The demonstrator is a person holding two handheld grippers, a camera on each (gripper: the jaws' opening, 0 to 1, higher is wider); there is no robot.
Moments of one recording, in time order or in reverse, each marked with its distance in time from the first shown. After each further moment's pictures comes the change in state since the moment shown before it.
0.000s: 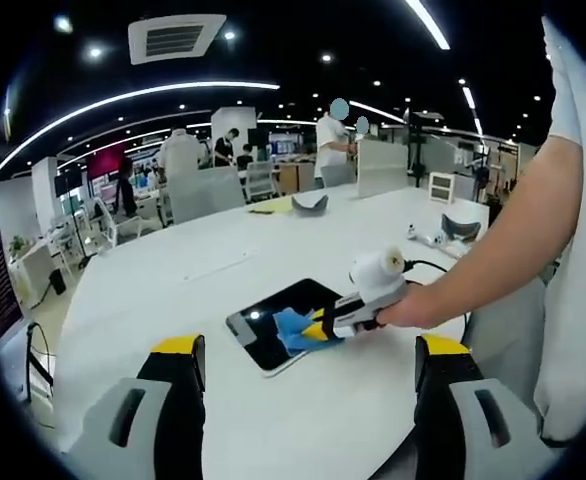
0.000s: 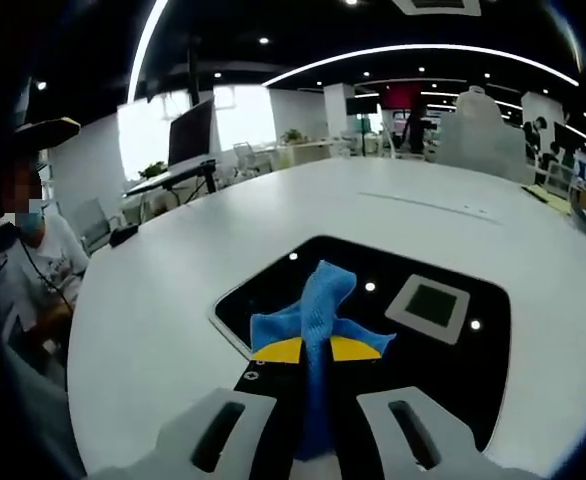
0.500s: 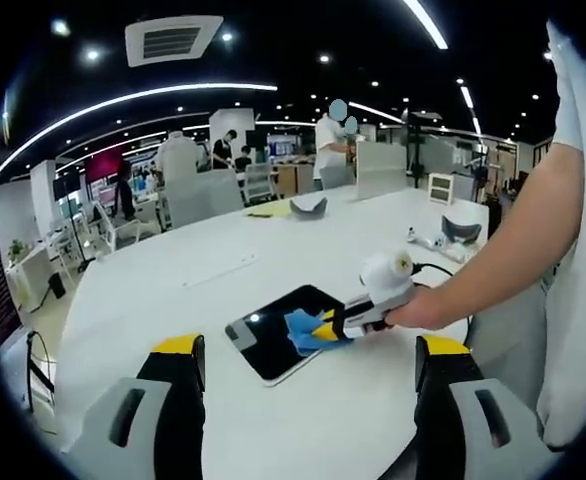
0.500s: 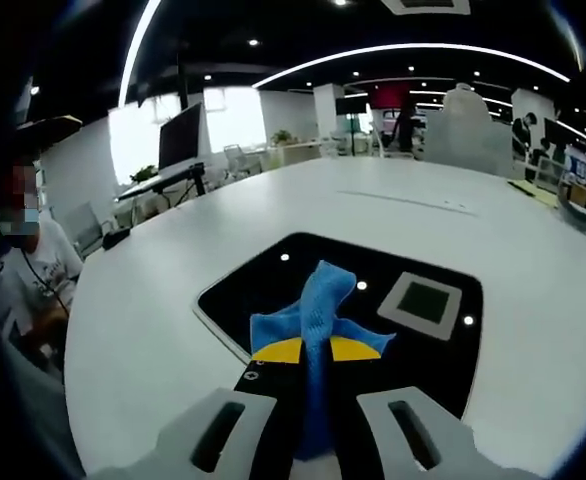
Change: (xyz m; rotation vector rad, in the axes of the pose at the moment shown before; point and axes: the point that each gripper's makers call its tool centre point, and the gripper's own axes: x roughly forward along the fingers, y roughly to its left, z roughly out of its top) left arm 0.007 0.001 0.012 0.012 -0.011 -0.006; right arm -0.015 -0.021 -0.006 0.022 0.000 -0.045
